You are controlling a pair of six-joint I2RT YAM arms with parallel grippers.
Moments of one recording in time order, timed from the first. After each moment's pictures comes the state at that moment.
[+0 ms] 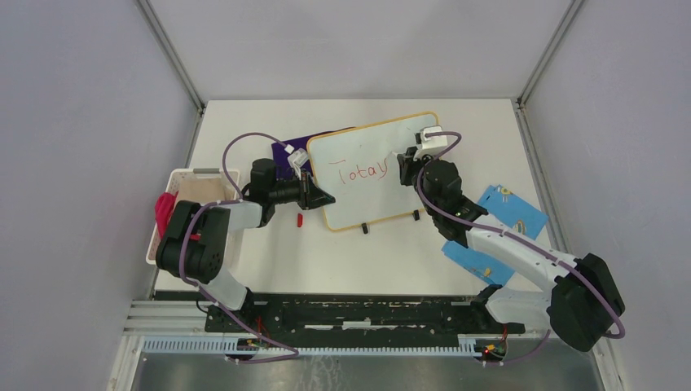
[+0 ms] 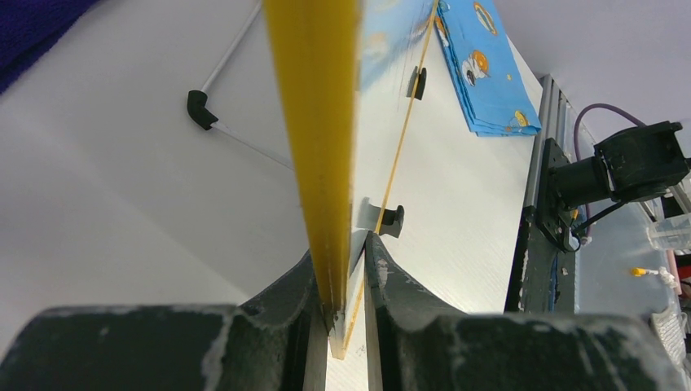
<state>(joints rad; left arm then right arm) -0.22 1.62 0.63 0.55 0.94 -0.27 0.66 1.20 0.75 0.32 0.39 0.17</state>
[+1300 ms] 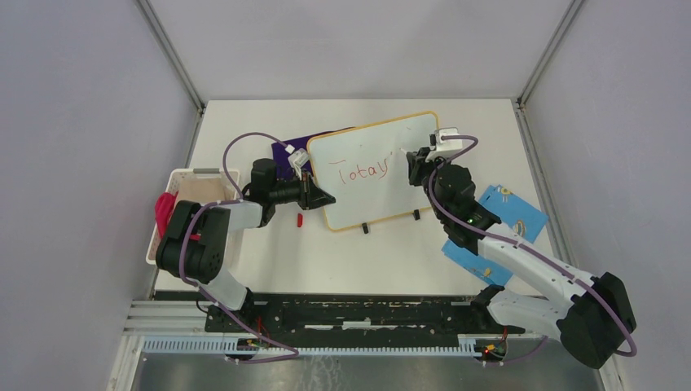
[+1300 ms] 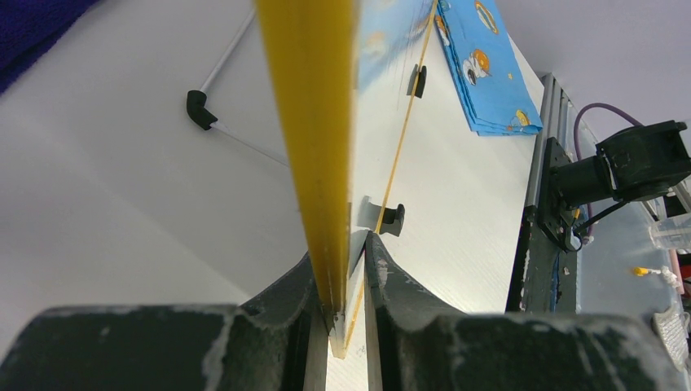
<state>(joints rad) -0.22 1.62 0.63 0.55 0.94 -0.26 0.65 1.09 0.73 0.30 0.41 0.19</state>
